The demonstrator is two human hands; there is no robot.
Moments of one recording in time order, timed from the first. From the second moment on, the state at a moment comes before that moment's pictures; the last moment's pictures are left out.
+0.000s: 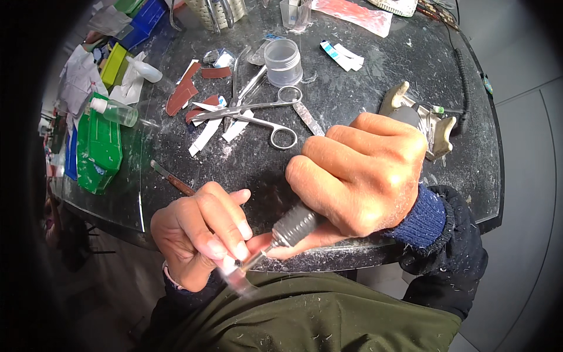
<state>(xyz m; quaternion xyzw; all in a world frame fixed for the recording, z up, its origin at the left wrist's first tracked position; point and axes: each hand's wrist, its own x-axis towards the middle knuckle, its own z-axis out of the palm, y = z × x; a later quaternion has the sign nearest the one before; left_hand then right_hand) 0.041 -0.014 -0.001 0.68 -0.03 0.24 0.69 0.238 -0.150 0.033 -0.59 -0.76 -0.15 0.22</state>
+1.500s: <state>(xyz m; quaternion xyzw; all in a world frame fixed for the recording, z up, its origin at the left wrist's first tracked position) 0.037 -0.012 0.005 0.73 -0.02 0.27 0.63 0.239 -0.152 0.034 -0.59 -0.76 -0.20 0.20</state>
